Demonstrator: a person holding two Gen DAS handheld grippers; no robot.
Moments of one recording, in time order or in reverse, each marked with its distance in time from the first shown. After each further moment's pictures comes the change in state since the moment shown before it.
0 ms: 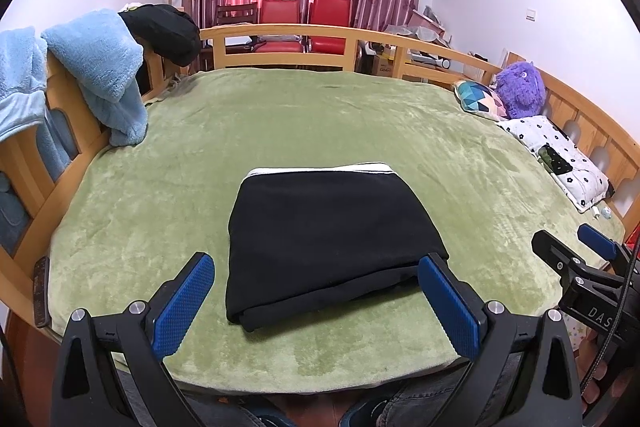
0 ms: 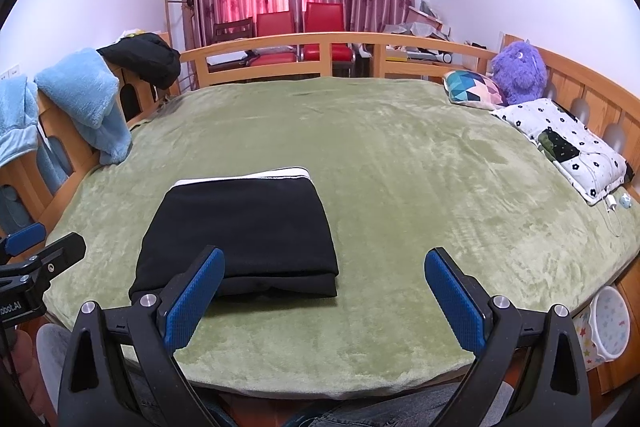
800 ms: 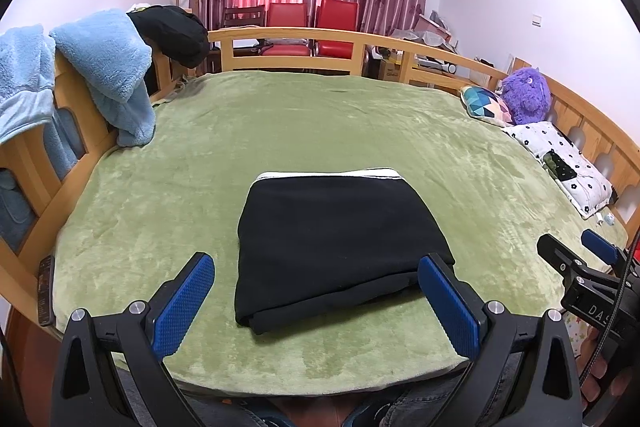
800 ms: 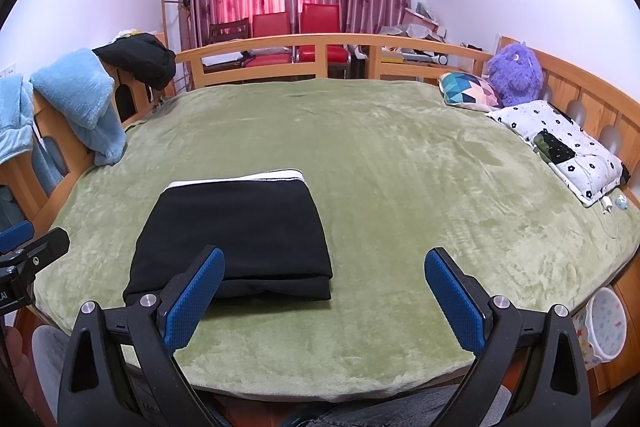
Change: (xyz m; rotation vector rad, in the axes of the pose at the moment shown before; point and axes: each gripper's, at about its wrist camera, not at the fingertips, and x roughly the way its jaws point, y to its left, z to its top) left arm -0.003 0.003 0.001 -0.020 -0.010 0.023; right arm 0.002 -0.002 0.002 0.002 -0.003 -0.020
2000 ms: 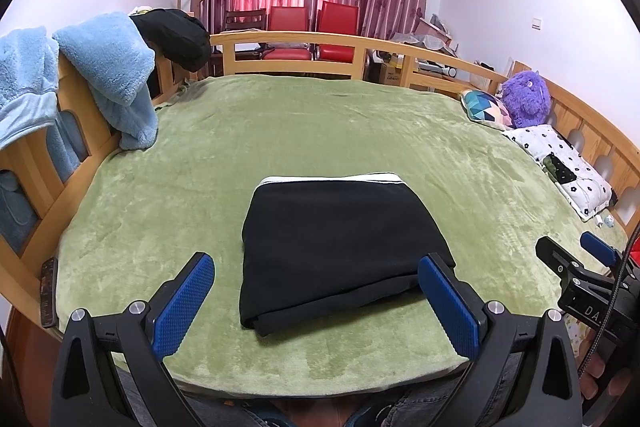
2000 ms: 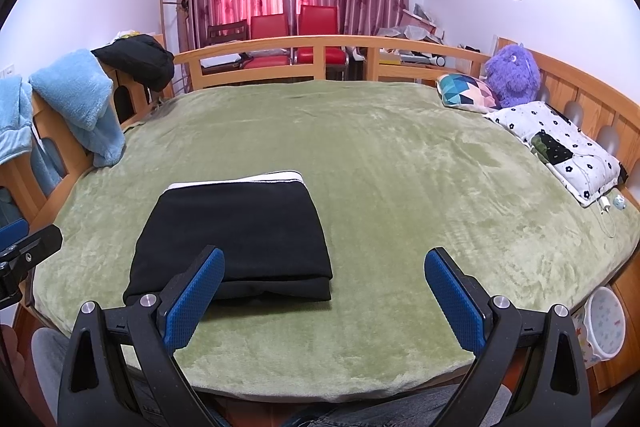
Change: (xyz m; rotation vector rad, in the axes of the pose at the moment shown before) left arm -0.004 0.002 0.001 -0.001 -0.012 0.001; right arm -0.001 0.001 0.000 -0.003 -0.003 -0.006
